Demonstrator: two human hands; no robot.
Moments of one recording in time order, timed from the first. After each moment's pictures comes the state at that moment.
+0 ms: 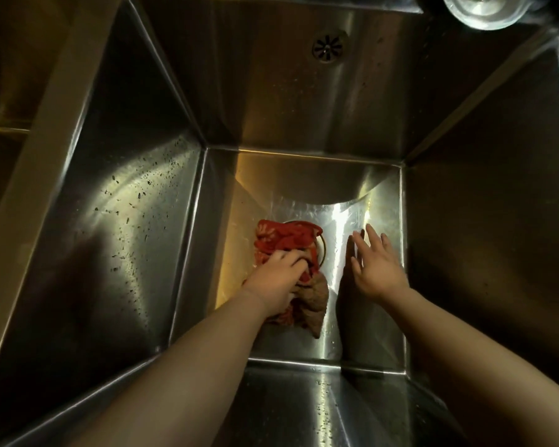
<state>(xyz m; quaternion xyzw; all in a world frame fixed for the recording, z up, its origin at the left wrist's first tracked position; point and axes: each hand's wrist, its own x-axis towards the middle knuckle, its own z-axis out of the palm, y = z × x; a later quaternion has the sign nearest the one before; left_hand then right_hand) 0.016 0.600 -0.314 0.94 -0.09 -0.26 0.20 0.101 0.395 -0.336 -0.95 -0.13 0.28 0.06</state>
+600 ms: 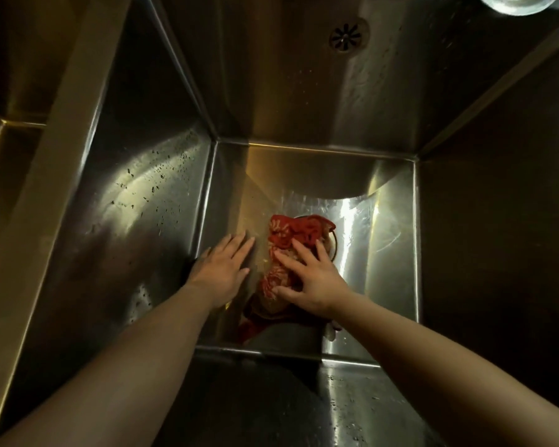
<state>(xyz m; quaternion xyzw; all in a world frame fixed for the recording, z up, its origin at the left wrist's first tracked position) -0.020 0.691 -0.328 0.94 0.07 -0.32 0.12 0.046 0.480 -0.350 -0.86 -0.29 0.38 0.17</state>
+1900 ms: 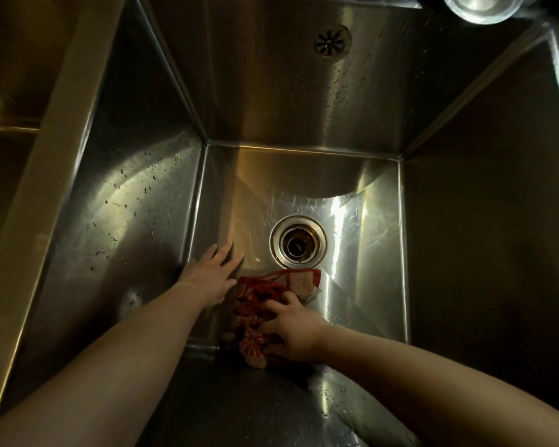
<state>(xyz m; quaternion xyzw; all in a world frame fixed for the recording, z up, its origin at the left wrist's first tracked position) -0.022 0.696 -0.331 0.90 0.03 -0.43 0.04 -0.011 0.480 -0.321 -0.76 -0.48 0.44 0.09</state>
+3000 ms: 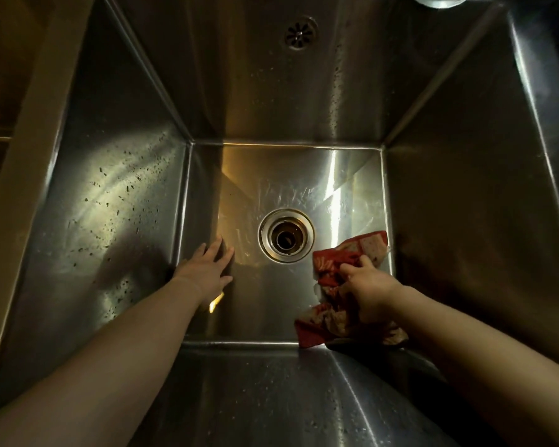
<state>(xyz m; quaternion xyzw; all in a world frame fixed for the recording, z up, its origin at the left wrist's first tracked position) -0.020 0.683 -0.322 0.89 0.05 -0.45 0.04 0.063 0.376 -0.310 -0.82 -0.36 0.44 -0.09</state>
